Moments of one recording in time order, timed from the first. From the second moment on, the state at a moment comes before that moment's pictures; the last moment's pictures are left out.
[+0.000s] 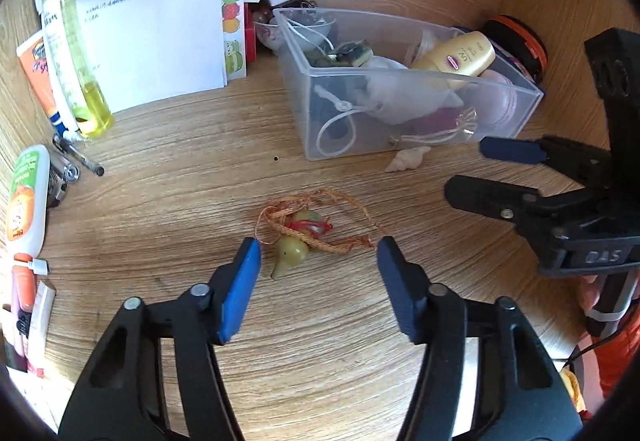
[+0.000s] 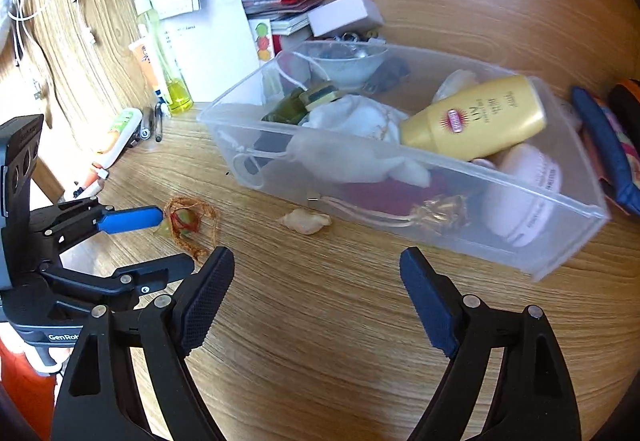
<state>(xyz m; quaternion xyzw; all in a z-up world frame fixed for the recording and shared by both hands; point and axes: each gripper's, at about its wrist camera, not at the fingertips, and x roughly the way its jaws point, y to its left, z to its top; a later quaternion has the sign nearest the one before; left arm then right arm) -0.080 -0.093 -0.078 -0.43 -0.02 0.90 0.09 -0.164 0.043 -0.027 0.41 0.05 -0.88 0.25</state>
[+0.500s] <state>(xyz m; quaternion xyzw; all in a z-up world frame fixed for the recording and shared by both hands) -0.083 -0.091 -0.081 -0.43 0.00 0.90 0.08 -0.189 0.015 -0.047 0.43 0.06 -0.87 0.22</state>
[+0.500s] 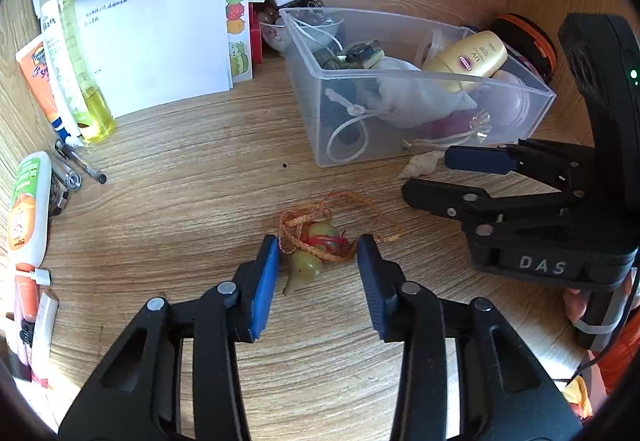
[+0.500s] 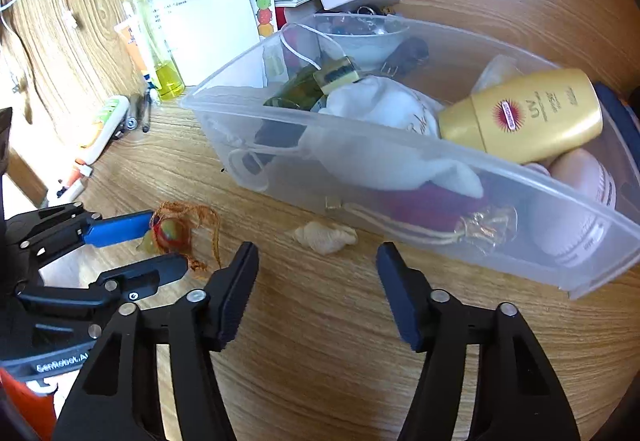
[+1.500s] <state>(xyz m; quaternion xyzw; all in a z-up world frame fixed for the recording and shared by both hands) -0.065 -0.103 -0.055 -0.40 -0.06 0.91 0.08 -0.166 0.028 -0.018 0.40 0.04 -0.88 0.25</state>
